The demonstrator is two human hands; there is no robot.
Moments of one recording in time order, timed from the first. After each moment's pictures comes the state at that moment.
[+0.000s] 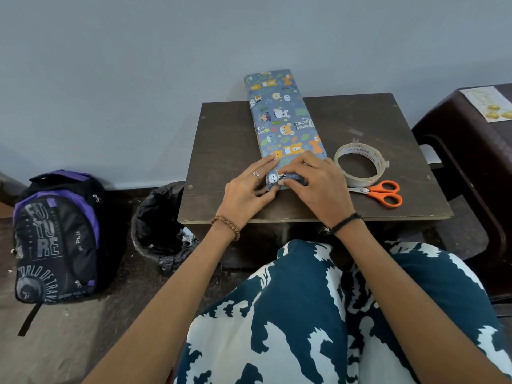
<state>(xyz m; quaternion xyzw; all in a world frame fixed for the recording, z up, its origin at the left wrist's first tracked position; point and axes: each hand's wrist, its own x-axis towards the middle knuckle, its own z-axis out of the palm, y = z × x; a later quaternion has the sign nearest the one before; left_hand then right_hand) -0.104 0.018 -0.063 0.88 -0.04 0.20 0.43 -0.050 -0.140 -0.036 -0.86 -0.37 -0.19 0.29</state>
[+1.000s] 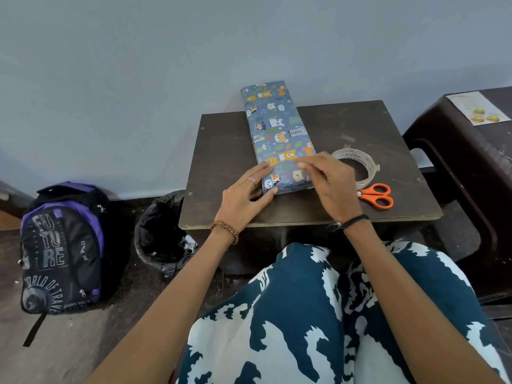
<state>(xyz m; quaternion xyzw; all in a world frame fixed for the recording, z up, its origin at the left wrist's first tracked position) -0.106 0.016 -0.061 0.89 -0.03 0.20 0.40 -0.042 -0.162 -0.030 -0.82 -0.30 -0.16 0.46</state>
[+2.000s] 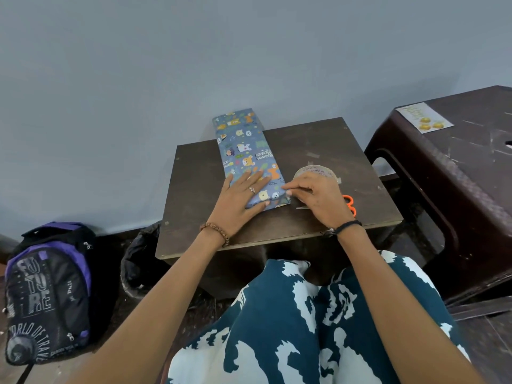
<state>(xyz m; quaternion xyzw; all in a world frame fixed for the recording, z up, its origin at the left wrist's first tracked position) -0.064 -0.003 -0.039 0.98 -0.12 0.08 0.15 -0.023 -0.206 -0.026 -0.85 -0.27 -0.02 0.46</state>
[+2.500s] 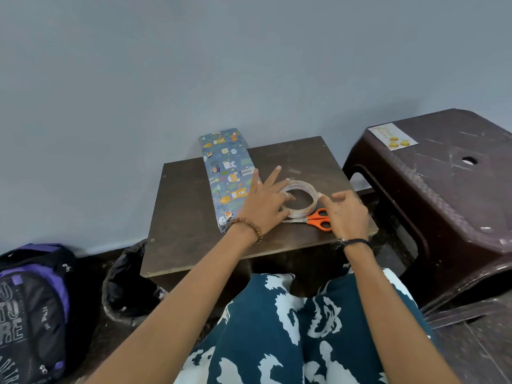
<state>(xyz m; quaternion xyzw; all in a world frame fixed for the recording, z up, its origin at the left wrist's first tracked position) -0.036 -0.085 -0.006 0.98 -0.17 0.05 0.03 -0.027 -0.254 -0.036 -0.87 0.14 -0.07 0.46</state>
